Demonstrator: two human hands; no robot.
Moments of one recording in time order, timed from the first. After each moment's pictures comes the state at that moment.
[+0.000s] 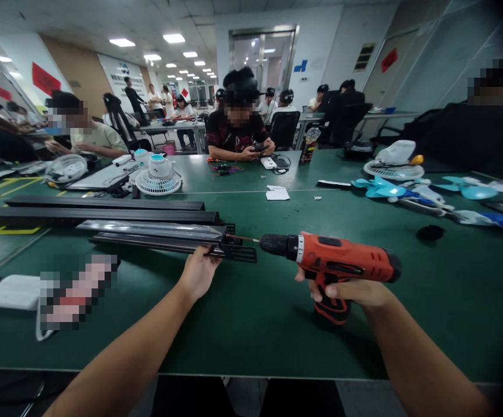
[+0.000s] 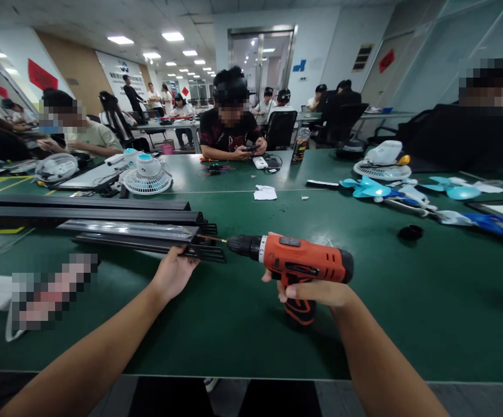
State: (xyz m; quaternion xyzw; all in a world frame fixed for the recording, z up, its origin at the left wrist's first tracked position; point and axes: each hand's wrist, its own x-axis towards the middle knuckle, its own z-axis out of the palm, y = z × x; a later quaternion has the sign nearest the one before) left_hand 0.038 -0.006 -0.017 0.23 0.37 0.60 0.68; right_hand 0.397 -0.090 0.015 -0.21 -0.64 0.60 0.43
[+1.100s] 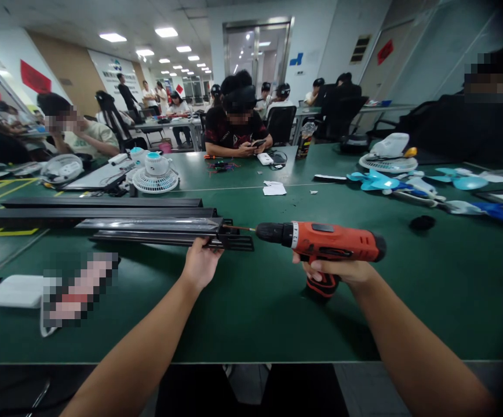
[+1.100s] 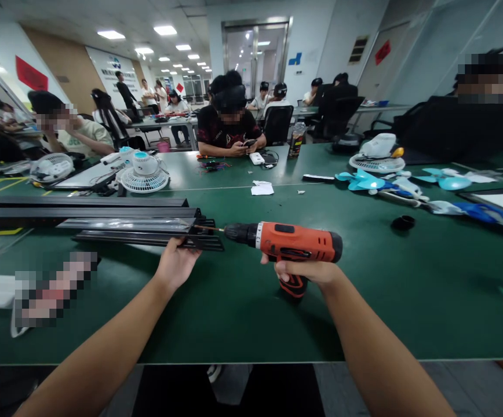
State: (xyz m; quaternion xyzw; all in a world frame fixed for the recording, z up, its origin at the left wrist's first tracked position) left_hand 0.052 0.002 -0.015 0.20 0.32 0.63 0.68; right_hand 0.396 -0.074 0.017 -0.24 -0.64 0.57 0.45
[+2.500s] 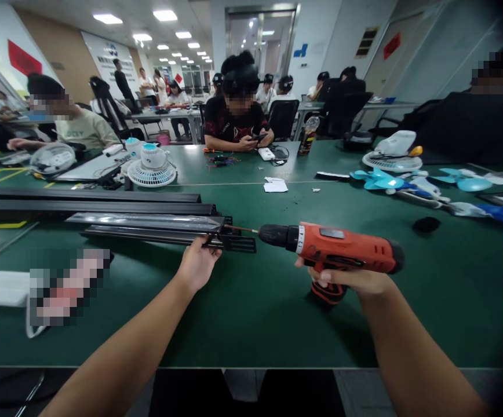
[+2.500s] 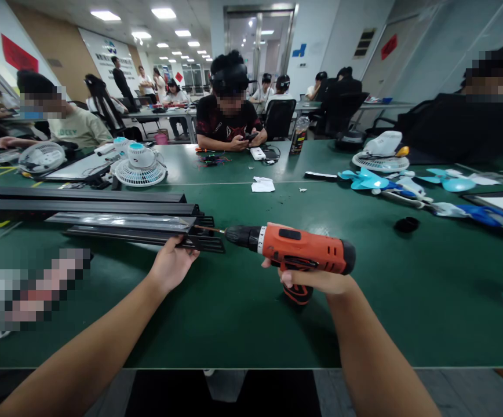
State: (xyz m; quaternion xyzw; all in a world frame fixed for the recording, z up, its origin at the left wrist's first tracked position) left_hand 0.042 0.000 -0.014 0.23 0.35 0.58 0.70; right_hand 0.403 -0.086 0.015 -0.27 -0.65 0.55 0.46
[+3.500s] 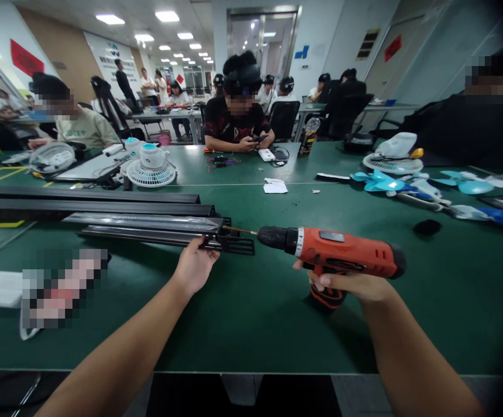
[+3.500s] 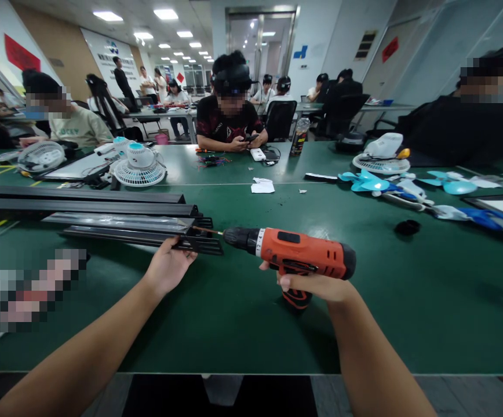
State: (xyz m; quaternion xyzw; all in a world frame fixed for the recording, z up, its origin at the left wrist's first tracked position) left_hand 0.046 -0.007 0.002 0.18 0.37 0.58 0.71; right_hand 0.409 -0.087 0.004 -0.28 -0.65 0.54 0.45
